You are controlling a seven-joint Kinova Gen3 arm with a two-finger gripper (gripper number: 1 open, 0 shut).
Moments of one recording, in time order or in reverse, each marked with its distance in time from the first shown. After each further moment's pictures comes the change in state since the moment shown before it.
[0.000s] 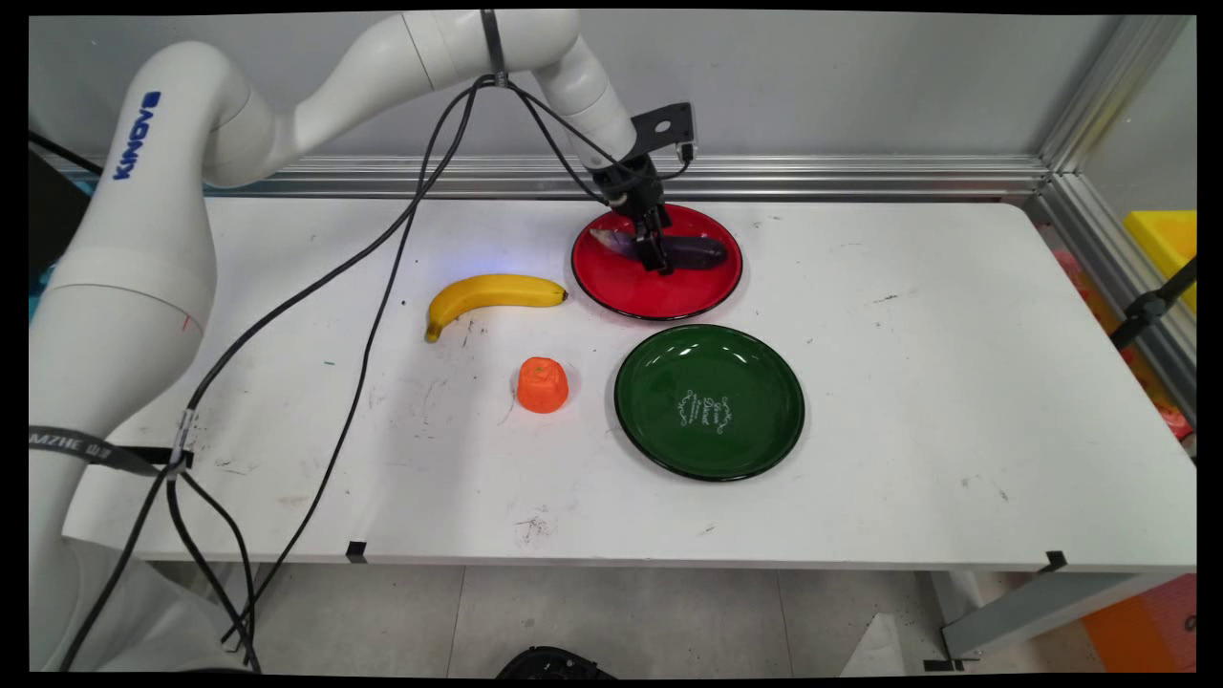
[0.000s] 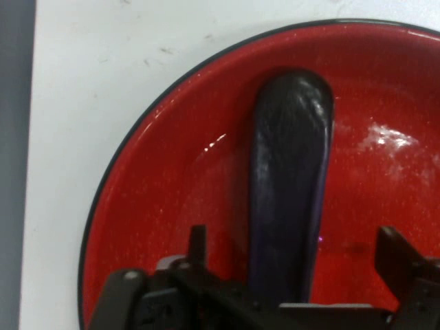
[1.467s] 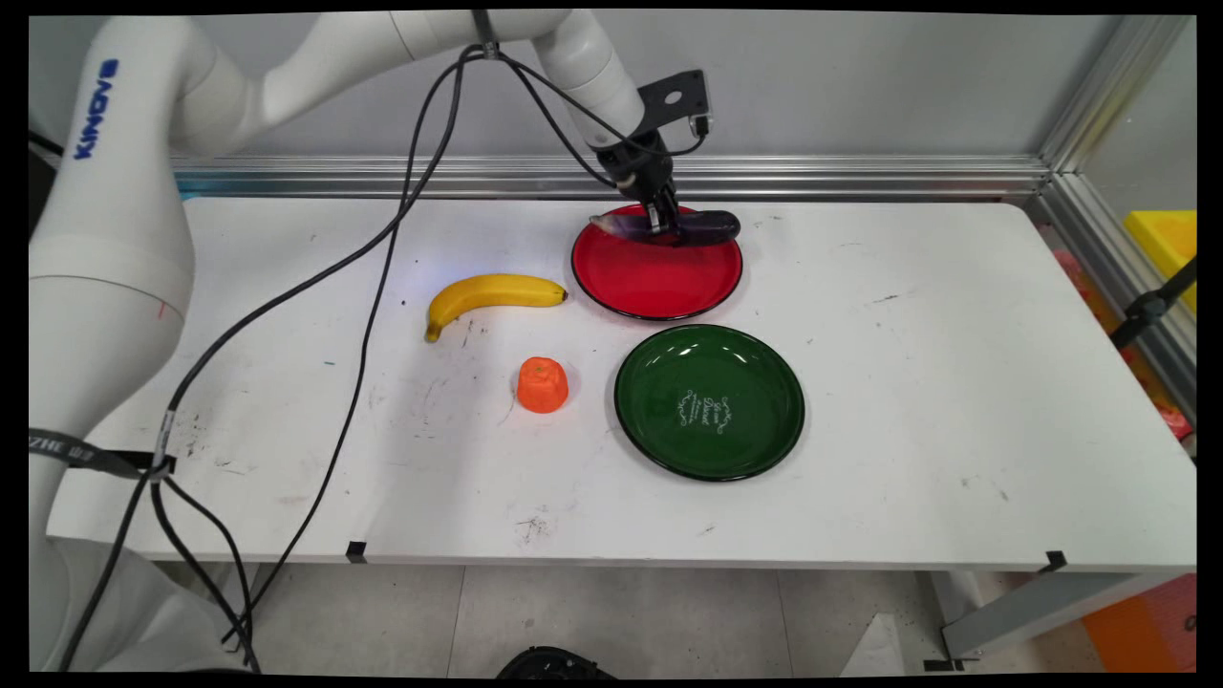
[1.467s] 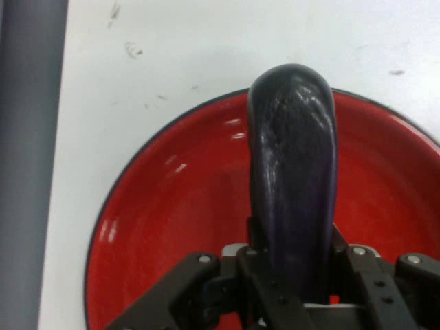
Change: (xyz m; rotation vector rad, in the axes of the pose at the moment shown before) arm 0.030 0.037 -0.053 0.059 0.007 -0.015
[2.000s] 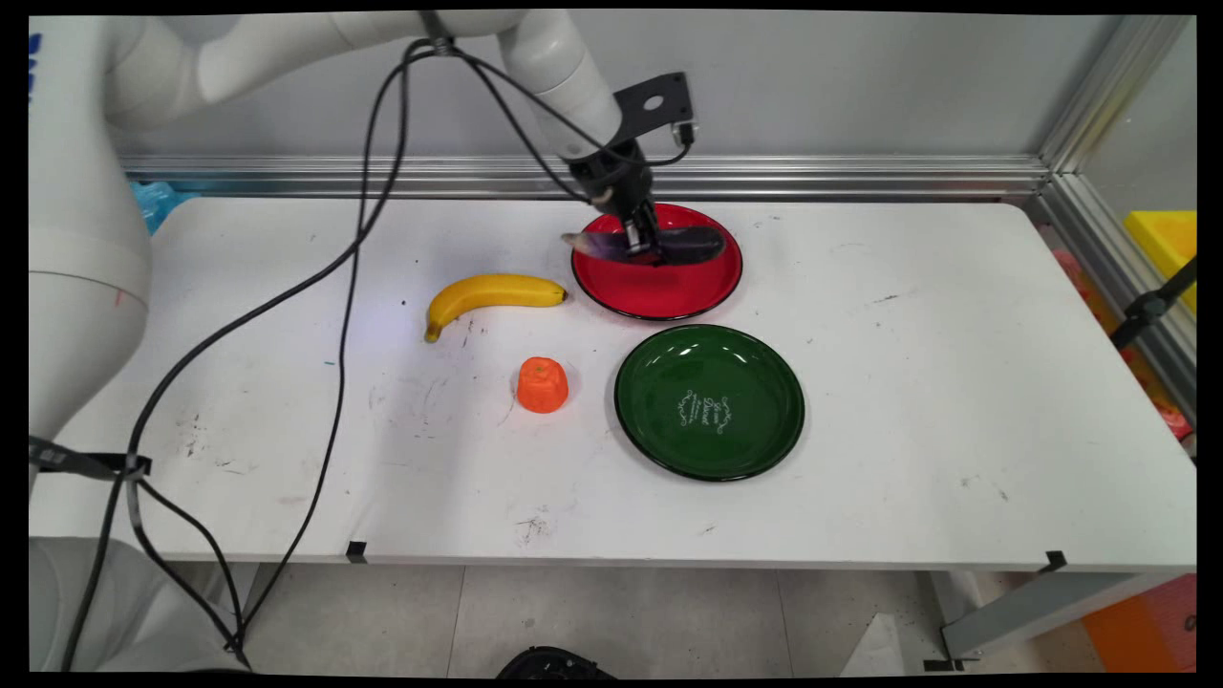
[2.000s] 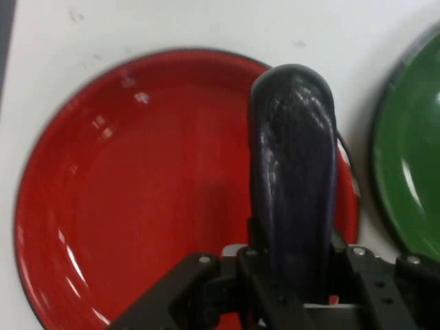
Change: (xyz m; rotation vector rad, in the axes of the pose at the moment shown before) arm -0.009 0.065 -0.049 -0.001 -0.040 -0.050
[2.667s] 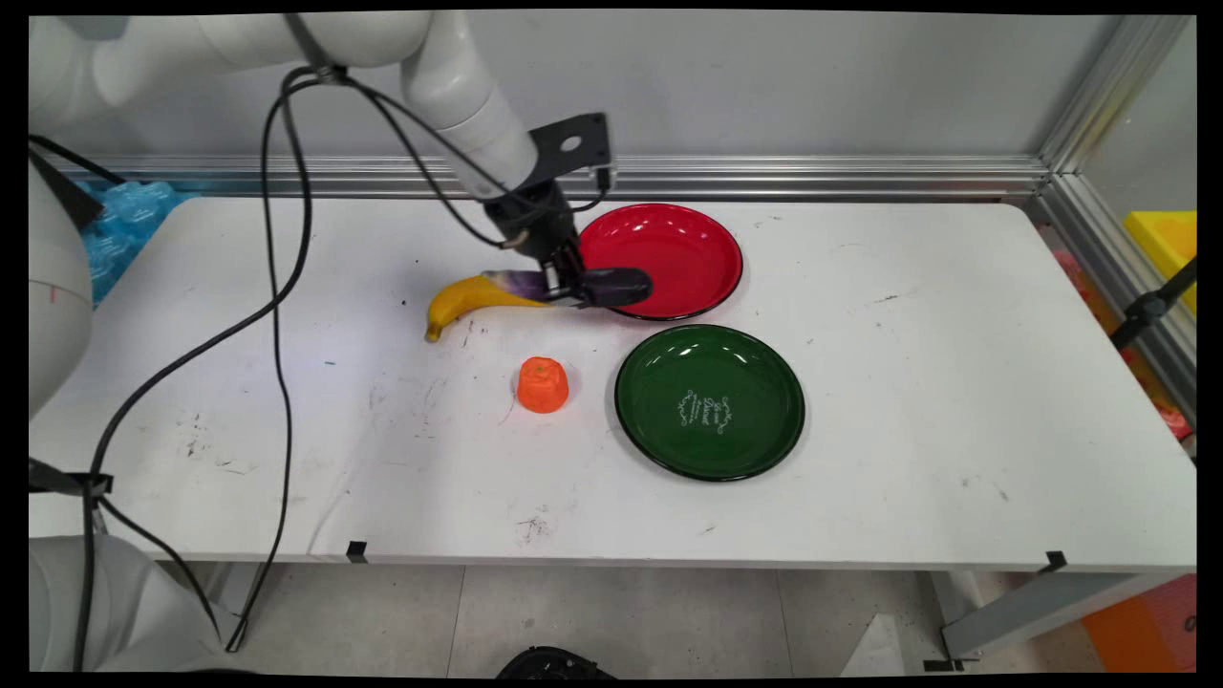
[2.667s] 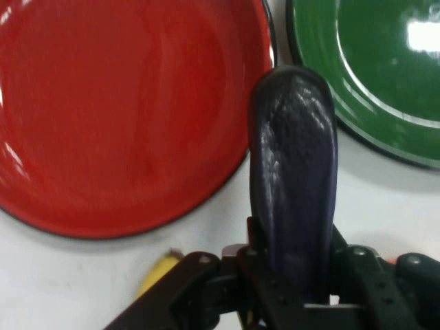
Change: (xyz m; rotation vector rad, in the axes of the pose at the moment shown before) arm -0.068 0.052 -0.034 -0.016 -0.080 -0.026
